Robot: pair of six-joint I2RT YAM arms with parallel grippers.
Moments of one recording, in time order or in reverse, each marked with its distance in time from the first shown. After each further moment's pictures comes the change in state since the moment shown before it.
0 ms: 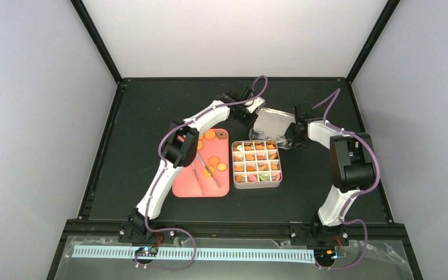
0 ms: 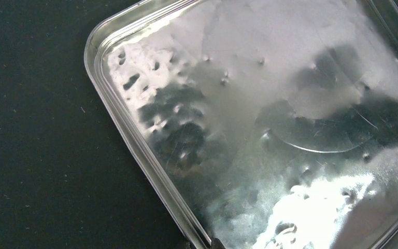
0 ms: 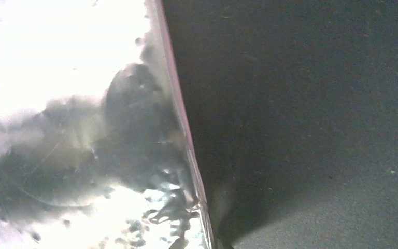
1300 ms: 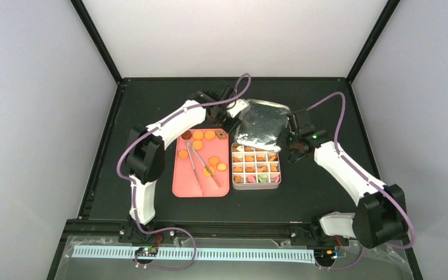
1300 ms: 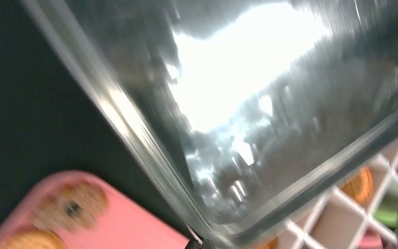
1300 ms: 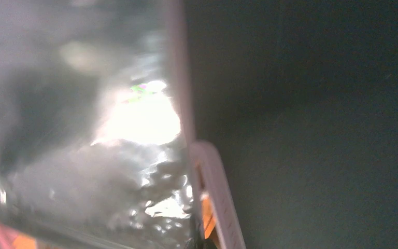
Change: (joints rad) left arm 0.020 -0.523 -0.438 -0.124 0.021 0.041; right arm 0.224 -0.464 -0.093 -0.177 0.053 -0.003
